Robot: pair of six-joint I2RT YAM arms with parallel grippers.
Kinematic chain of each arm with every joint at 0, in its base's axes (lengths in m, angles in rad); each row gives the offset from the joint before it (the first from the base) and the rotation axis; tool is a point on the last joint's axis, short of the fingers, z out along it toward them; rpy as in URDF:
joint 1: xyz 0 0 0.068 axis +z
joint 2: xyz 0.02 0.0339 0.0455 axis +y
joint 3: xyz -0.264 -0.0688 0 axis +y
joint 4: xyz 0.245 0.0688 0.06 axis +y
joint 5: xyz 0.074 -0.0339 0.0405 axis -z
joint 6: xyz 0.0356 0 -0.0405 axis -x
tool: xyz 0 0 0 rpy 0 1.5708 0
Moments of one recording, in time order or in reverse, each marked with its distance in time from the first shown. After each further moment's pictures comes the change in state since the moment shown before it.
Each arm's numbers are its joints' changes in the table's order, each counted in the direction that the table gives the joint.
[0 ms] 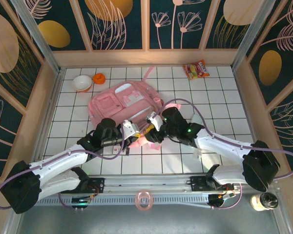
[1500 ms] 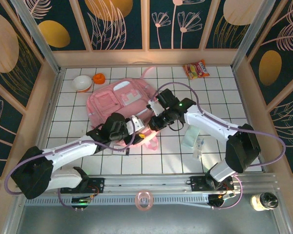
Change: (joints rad) left arm -0.008 0.216 -0.119 0.045 -0.159 -0.053; right arm -0.143 0.283 -0.446 0.604 -0.091 -0.164
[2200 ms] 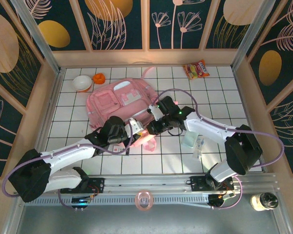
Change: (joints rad) left arm -0.011 -0.062 0.062 -0.043 0.058 0.068; right arm 0.026 -0.035 0.185 -0.246 0.027 -0.060
